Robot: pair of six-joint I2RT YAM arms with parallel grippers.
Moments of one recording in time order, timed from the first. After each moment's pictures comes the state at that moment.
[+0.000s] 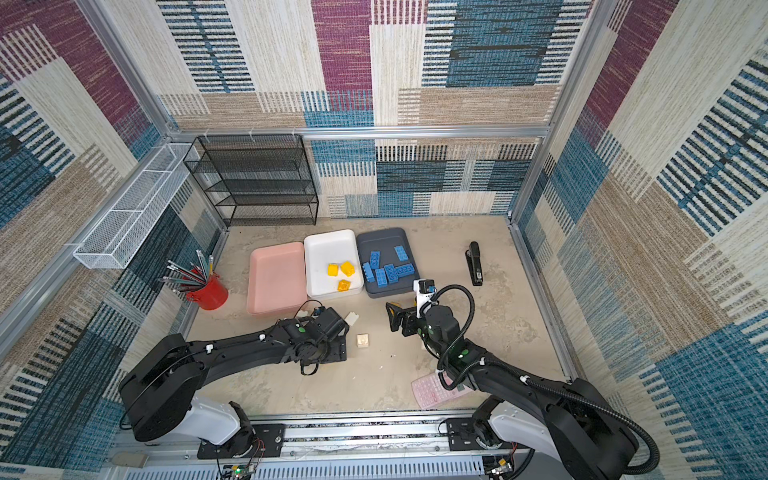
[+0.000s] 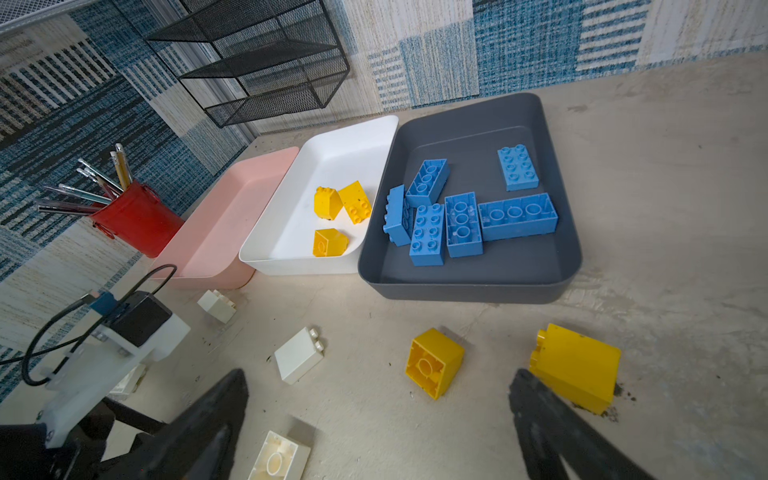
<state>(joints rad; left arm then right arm) -0.84 1.50 0.78 -0.57 -0.16 -0.91 0.66 1.09 0.36 0.42 0.12 0.40</state>
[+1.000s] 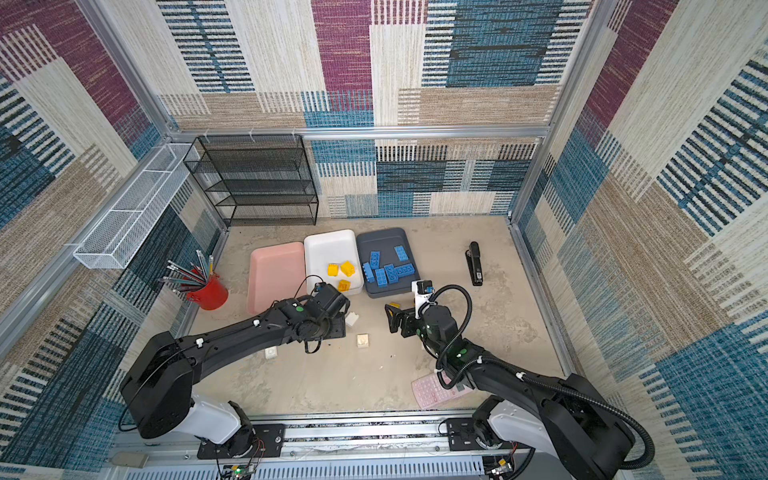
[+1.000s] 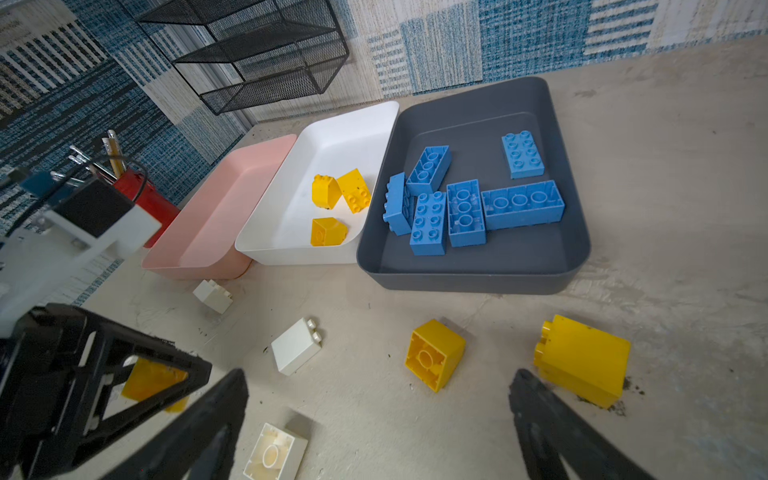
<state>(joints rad) -0.76 1.52 1.01 -0.66 -0.23 -0.79 0.66 1.11 0.36 0.43 0.10 0.40</state>
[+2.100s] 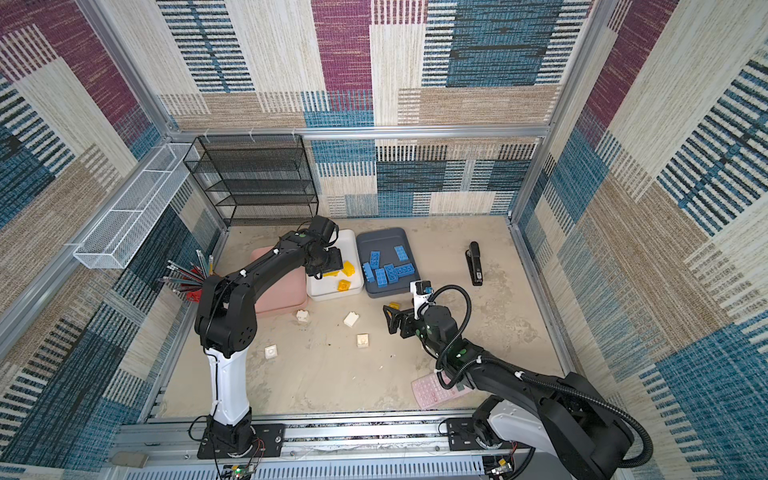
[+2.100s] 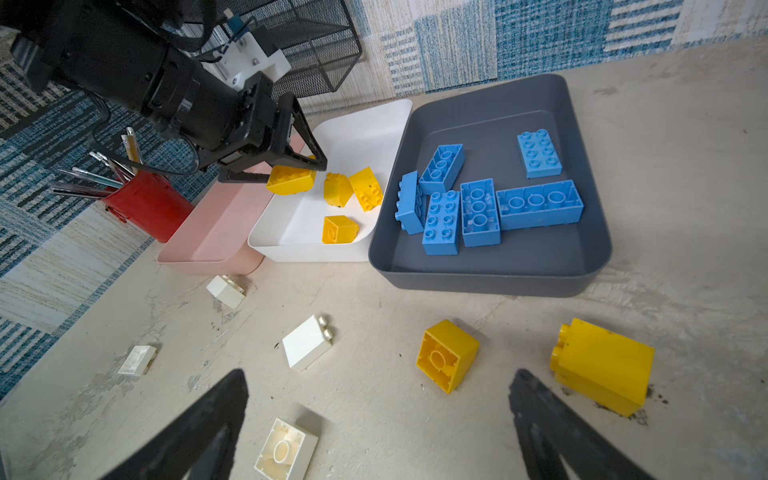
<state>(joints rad) -0.41 2.08 1.74 -0.78 -0.10 -0.57 0.66 1.12 0.35 0.45 0.07 0.40</state>
